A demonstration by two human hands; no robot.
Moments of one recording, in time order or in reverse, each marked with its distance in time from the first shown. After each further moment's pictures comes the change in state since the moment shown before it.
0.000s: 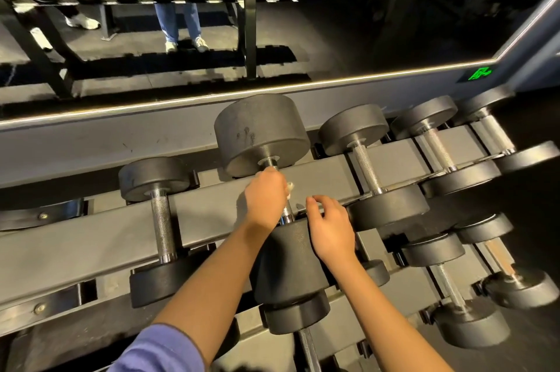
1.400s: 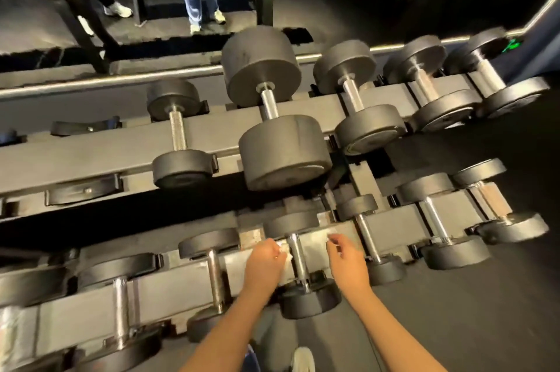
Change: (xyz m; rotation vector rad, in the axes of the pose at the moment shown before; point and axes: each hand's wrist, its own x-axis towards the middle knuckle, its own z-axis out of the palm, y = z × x) left_hand -0.303 -0.038 0.126 -0.409 -0.203 -0.331; right_hand -0.192 0.190 -0.014 0.113 -0.192 0.092
